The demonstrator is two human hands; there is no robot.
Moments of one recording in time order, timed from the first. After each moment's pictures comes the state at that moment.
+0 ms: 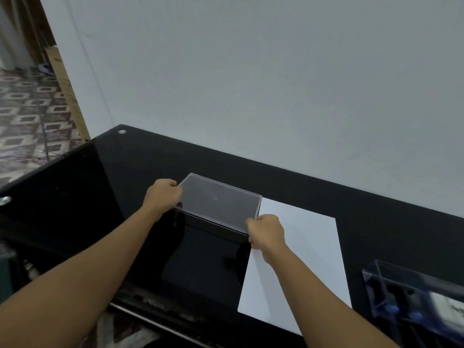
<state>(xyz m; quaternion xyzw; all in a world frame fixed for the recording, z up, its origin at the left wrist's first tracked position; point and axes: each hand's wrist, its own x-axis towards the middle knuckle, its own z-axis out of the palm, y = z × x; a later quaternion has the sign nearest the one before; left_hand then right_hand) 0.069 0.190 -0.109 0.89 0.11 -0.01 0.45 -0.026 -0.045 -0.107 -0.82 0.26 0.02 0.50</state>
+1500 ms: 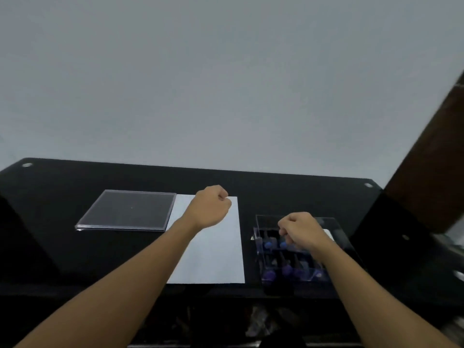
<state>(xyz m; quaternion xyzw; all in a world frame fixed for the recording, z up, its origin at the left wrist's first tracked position) -0.103 -0.082 -0.023 0.89 -0.23 -0.05 0.40 -0.234 -0.289 -0.031 -0.84 0.30 -0.03 0.46</state>
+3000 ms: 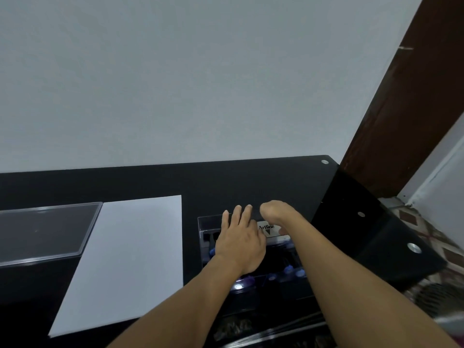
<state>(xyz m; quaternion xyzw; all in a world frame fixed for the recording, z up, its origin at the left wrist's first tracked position) -0.178 -0.269 -0.114 0.90 -0.43 0.00 0.09 -0.196 -0.389 -0.044 -0.82 0.44 0.11 0.36</state>
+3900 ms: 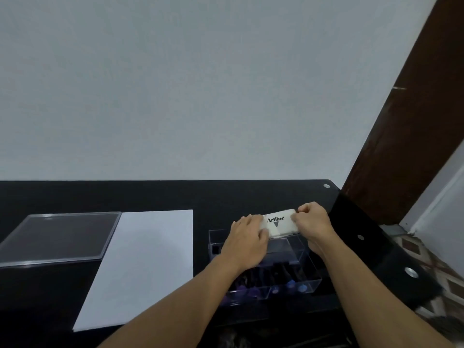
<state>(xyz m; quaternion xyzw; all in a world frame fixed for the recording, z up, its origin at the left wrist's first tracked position) -0.177 -0.251 -0.061 0.85 -0.41 -0.06 0.34 -0.243 -0.402 -0.017 -0.73 0.43 -0.24 0.47</state>
